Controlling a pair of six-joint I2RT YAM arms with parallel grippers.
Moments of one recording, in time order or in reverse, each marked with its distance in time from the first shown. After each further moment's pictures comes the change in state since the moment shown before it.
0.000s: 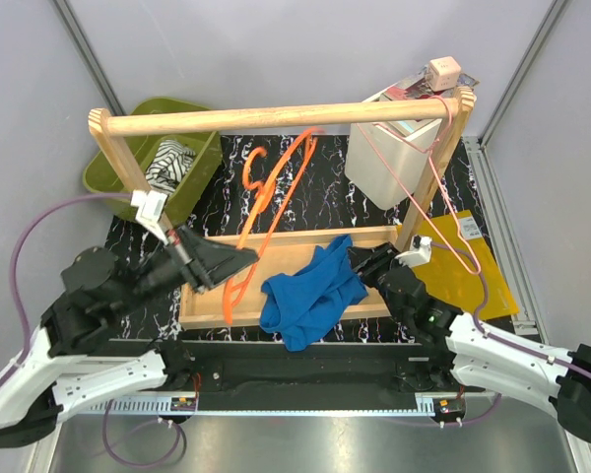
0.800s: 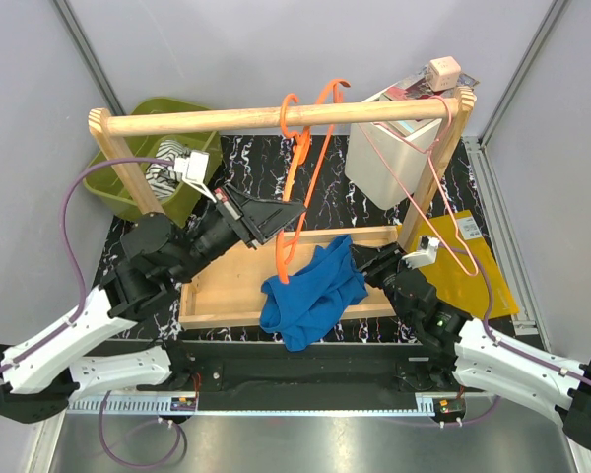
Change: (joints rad) left arm -0.016 0.317 0.077 0.365 -0.116 -0.056; right arm 0.000 -0.106 -0.008 -0.017 -0.025 0.006
